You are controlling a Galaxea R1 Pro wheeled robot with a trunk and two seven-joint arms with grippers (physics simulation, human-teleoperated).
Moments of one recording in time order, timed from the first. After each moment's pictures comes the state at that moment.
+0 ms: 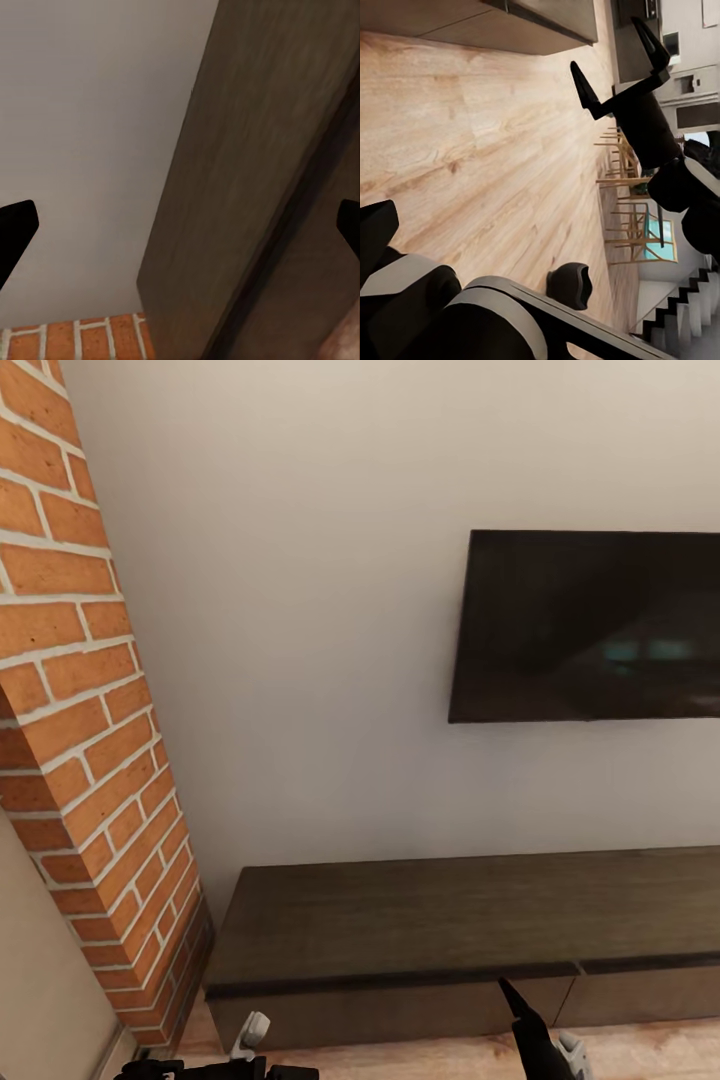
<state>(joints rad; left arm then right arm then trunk) -0.18 0.05 0.10 -0.85 0.05 0.76 -1.23 -0.05 -0.05 -0.13 -0.86 -1.22 0.10 0.41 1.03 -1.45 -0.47</state>
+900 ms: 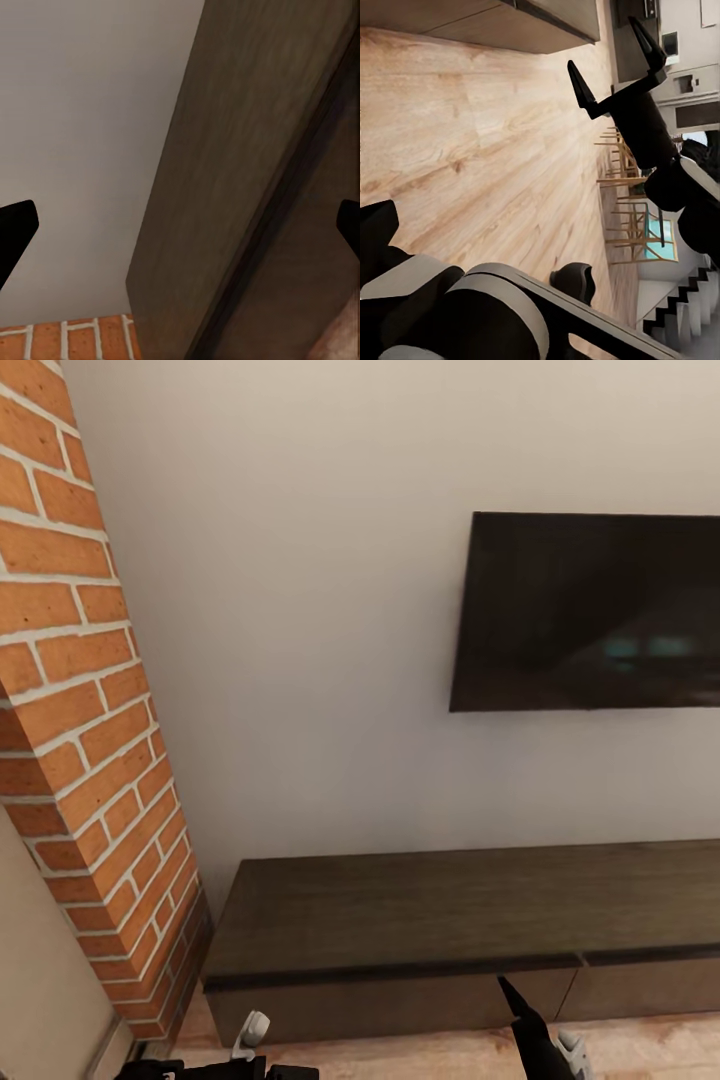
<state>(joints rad) -0.18 0.05 0.10 -0.85 0.05 0.76 -1.23 -0.05 -0.05 -0.13 -0.86 -1.21 0.09 0.41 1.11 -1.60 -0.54</state>
